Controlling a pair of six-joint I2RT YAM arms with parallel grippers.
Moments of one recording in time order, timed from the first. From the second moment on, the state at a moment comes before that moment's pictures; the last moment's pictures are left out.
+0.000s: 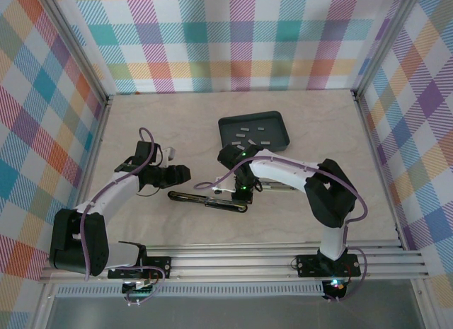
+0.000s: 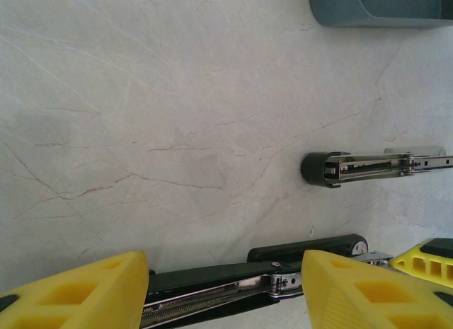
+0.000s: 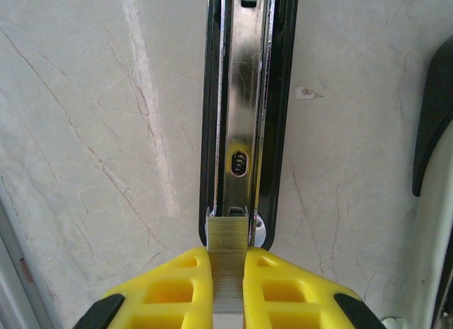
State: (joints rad) left arm -0.16 1.31 0.75 -0.47 0.48 -0.37; right arm 0.87 1.87 1.38 -1.03 -0.17 -0.60
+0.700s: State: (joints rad) left arm -0.16 1.31 0.75 -0.47 0.48 -0.37; right arm 0.87 1.88 1.38 -1.03 -0.17 -0.58
